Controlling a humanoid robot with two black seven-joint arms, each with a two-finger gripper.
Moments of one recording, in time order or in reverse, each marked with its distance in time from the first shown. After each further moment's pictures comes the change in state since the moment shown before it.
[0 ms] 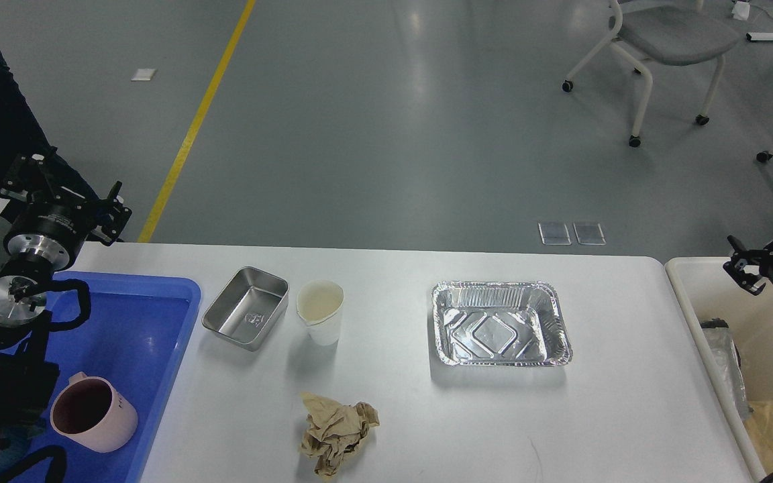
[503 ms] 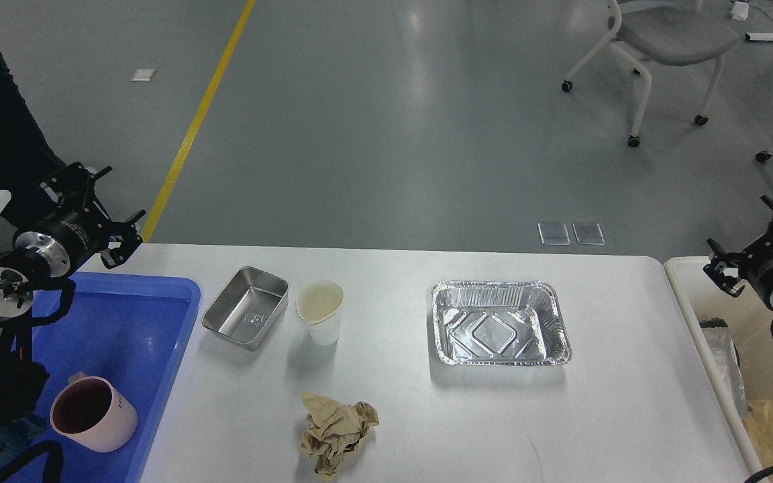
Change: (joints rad) left arm 0.021 -0.023 -0.129 -0.037 0.245 0.042 0.154; right arm 0.003 0.015 -0.004 -0.003 -0.003 0.000 0.000
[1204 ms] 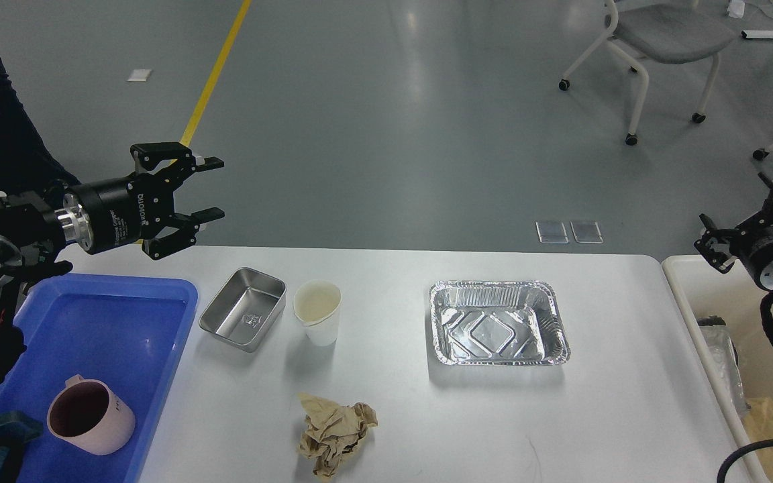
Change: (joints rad) left arm -0.063 0.151 0.291 -0.241 -0.039 -0.535 0.399; right arm 0.049 0.053 0.047 0.000 0.001 0.005 0.002
